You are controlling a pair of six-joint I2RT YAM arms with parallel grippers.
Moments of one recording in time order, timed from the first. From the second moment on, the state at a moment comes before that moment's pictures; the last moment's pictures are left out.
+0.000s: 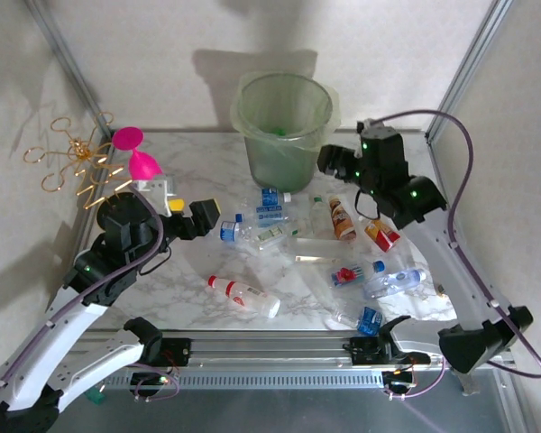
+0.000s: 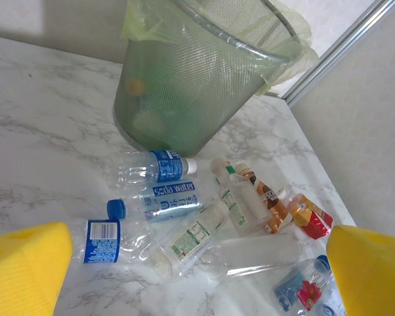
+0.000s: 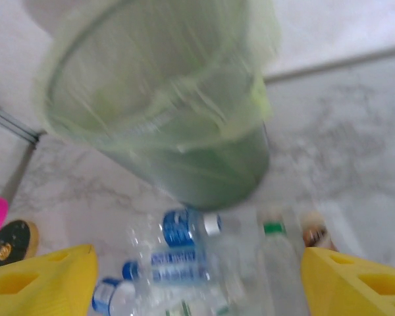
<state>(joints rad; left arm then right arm) -0.55 0.77 0.98 -0.53 -0.06 -0.55 0.50 1.24 1.47 -0.77 0.13 0.54</state>
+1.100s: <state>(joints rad) -0.61 0.80 0.81 -0.32 -0.07 -0.58 0.96 1.02 0.88 -1.36 0.00 1.90</state>
